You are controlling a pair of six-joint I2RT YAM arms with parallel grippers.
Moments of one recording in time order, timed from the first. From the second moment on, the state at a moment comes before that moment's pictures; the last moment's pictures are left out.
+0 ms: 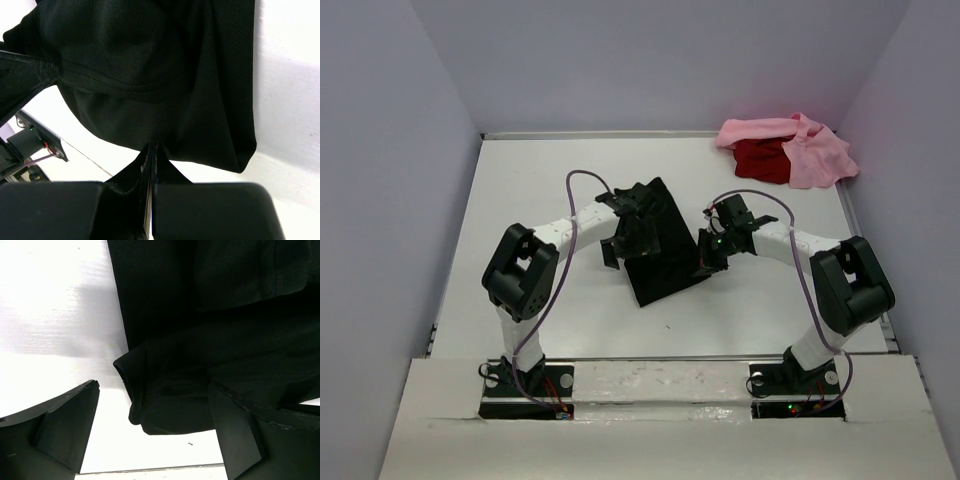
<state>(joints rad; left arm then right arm) -0.68 1.85 1.35 -0.79 -0.06 -0.84 0.43 1.65 0.94 -0.40 -0.51 0.55</state>
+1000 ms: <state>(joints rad) -0.88 1.52 1.30 -0.87 -0.11 -0.90 0.43 1.64 1.01 -0.44 -0.47 0.51</state>
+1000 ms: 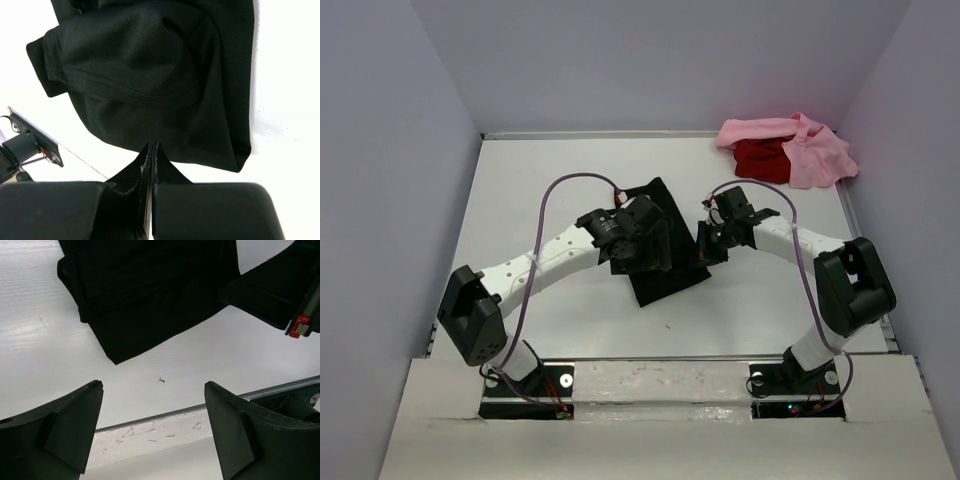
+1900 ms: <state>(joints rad) -0.70 1.53 1.06 -0.60 -0.02 -0.86 0.43 1.70 0.97 -0.37 -0.46 0.51</state>
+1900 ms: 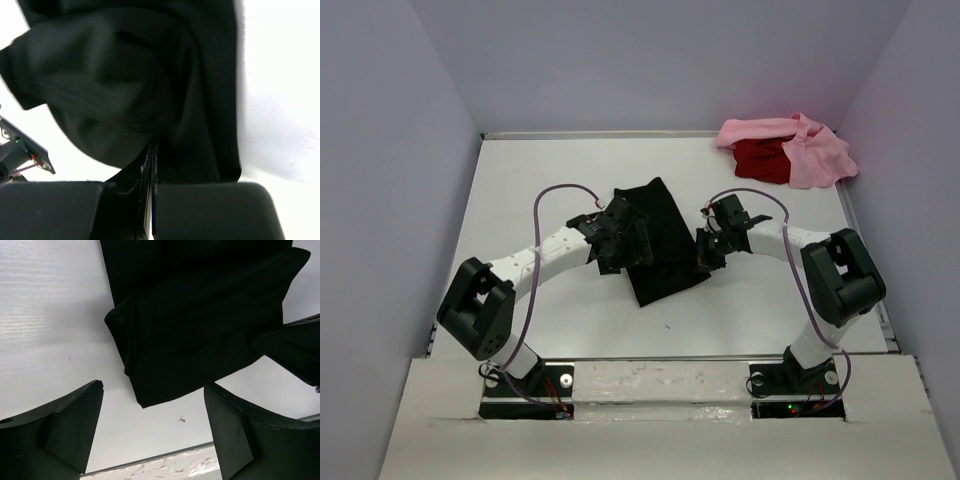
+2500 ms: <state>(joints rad) -0.70 1.60 1.06 -0.55 -0.02 -0.89 0.43 1.73 0.90 -0.25 -0.49 0.54</state>
